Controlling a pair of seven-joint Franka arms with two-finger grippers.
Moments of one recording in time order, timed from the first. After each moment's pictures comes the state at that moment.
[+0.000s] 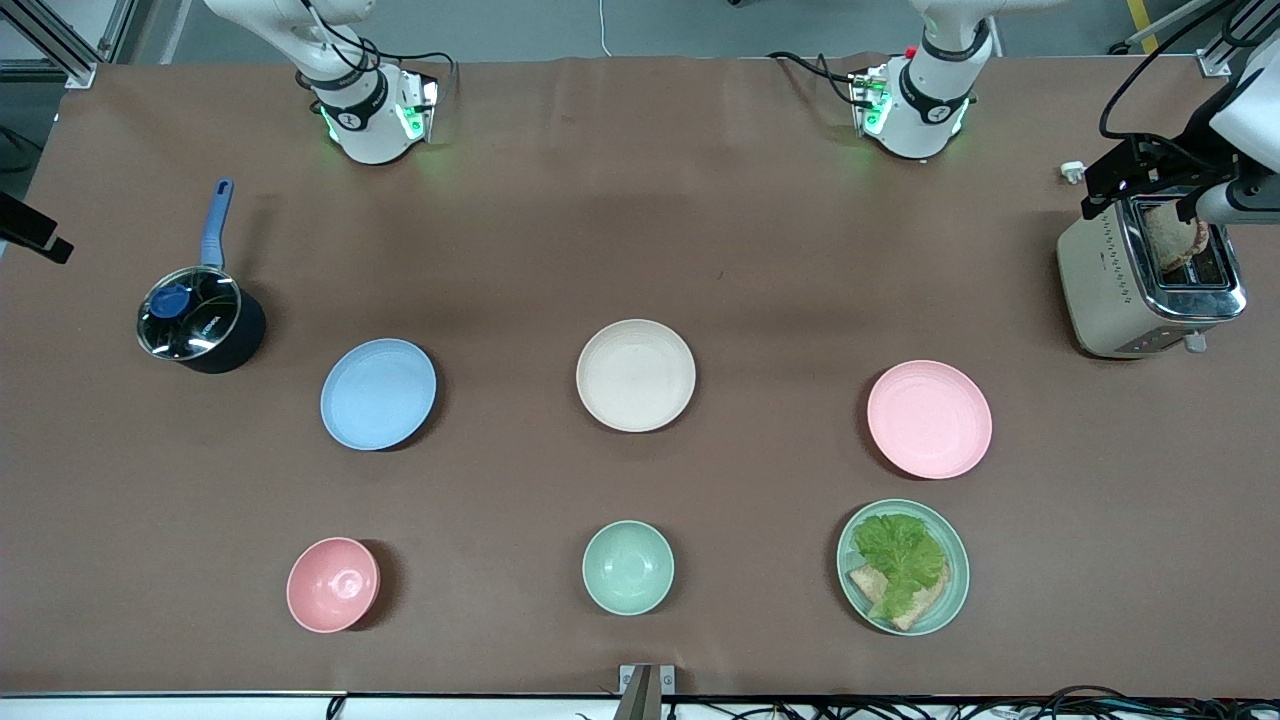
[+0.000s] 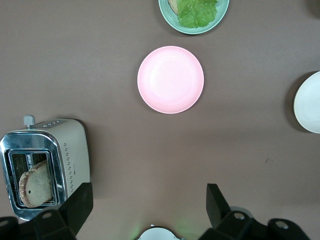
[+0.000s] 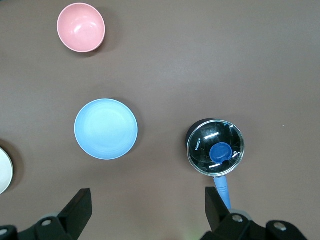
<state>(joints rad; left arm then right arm) 0.05 -0.10 -0.13 -1.60 -0.01 1.46 -0.03 -0.03 0.00 -0.10 -1.46 -0.02 1.45 0.10</state>
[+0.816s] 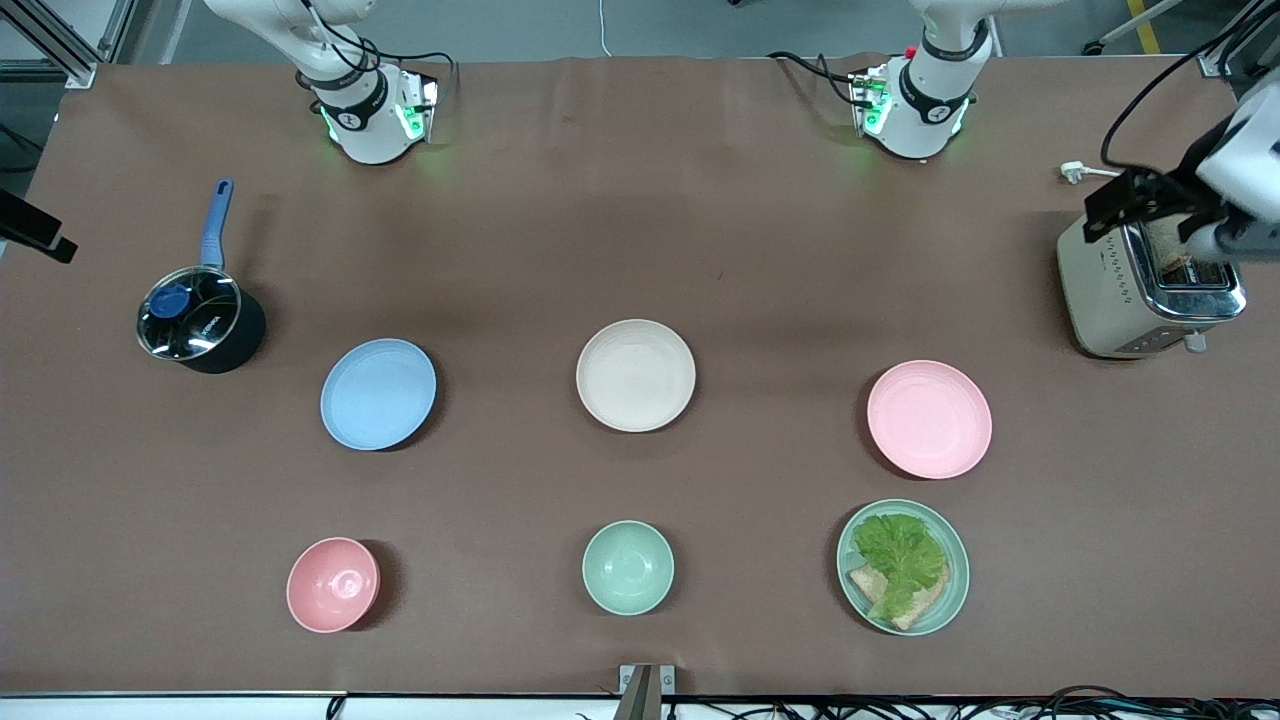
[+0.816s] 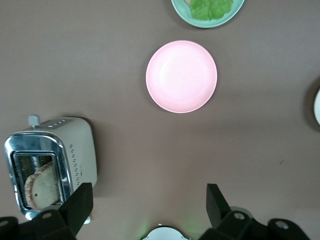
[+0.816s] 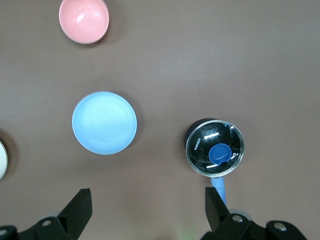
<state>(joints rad) 0.05 0.00 -0.13 -1.60 0.03 1.51 -0.03 -0.03 0.02 -0.10 -1.47 -0.02 1.45 0.00</state>
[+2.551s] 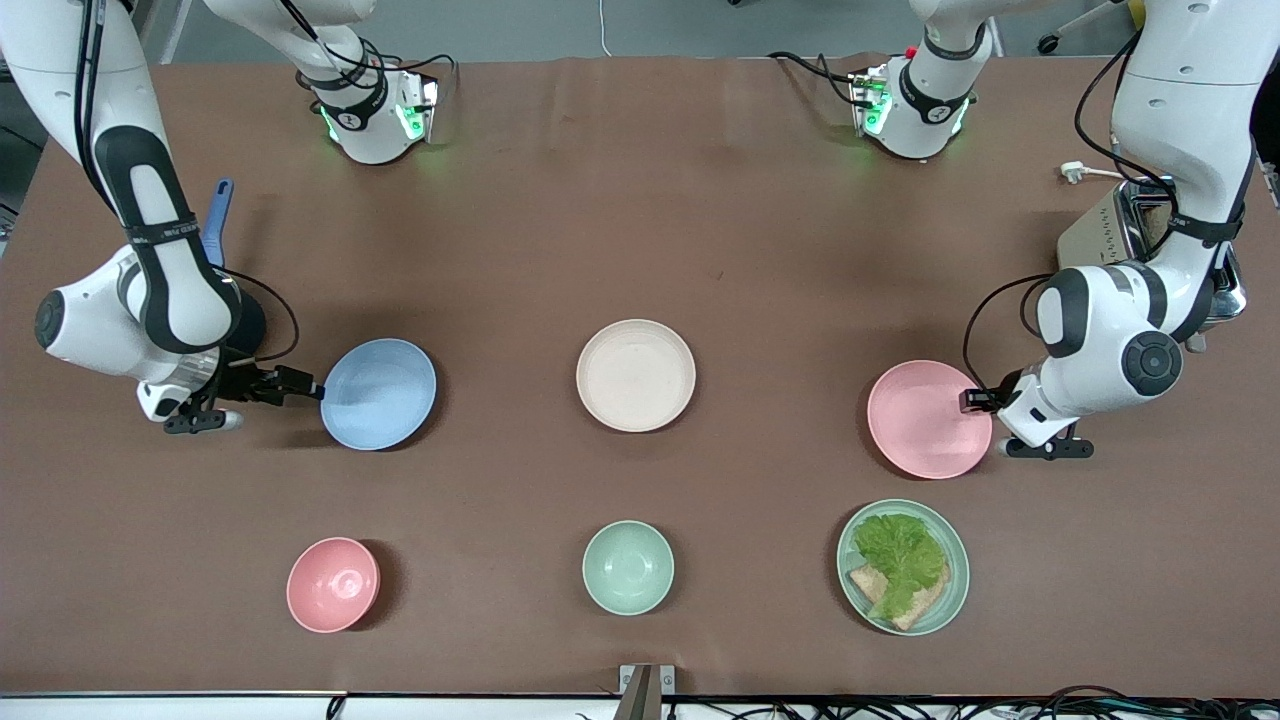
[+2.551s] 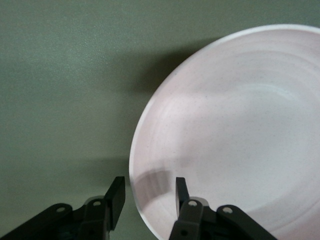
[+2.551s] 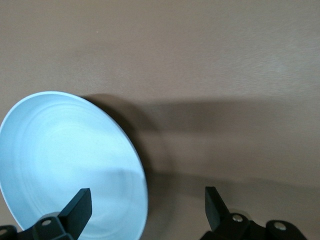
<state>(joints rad) 0.16 0.52 -0.14 -1.97 0.04 2.35 0.04 -0.01 0.44 -0.15 -2.10 0.65 2.37 -0.64</state>
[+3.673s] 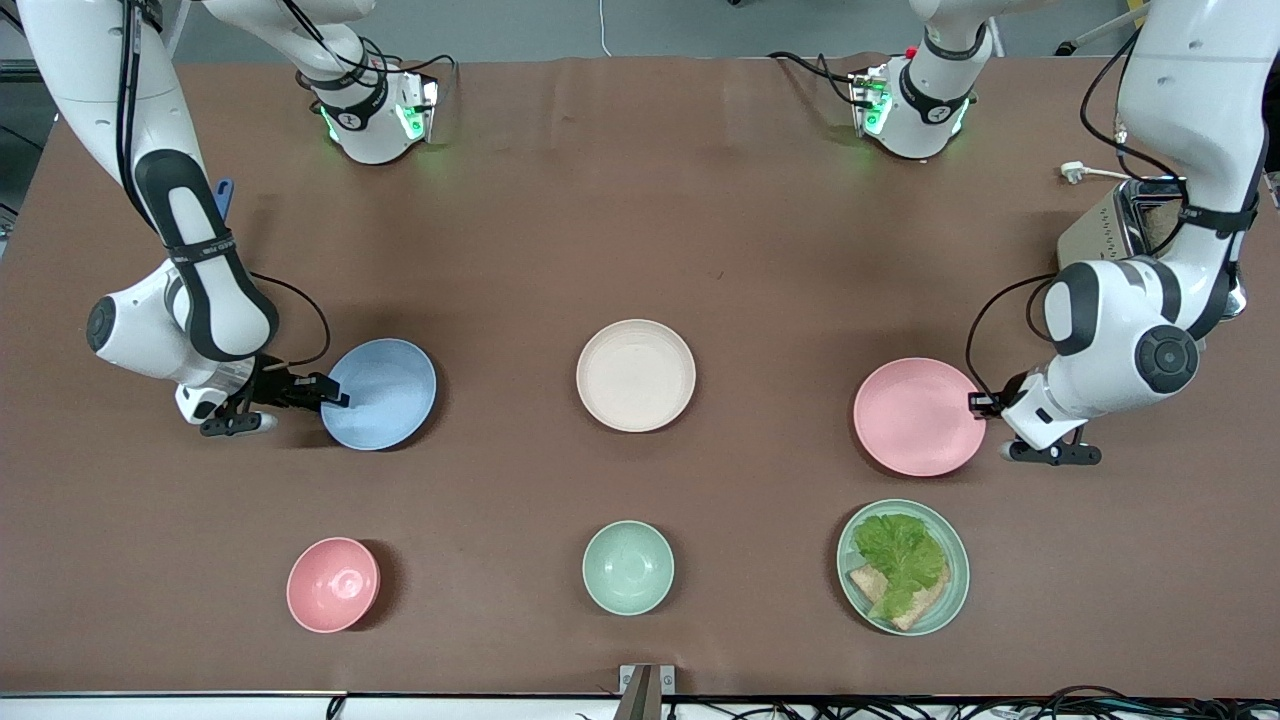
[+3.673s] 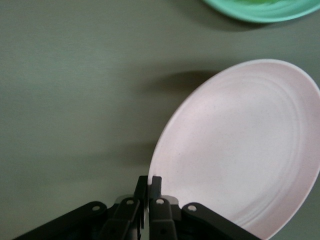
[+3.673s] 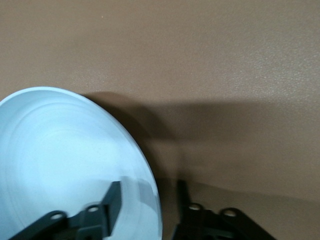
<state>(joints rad) 0.17 0.43 -0.22 -1.92 -0.01 2.24 0.05 0.04 0.48 -0.16 -2.12 0.72 2.45 -0.70</state>
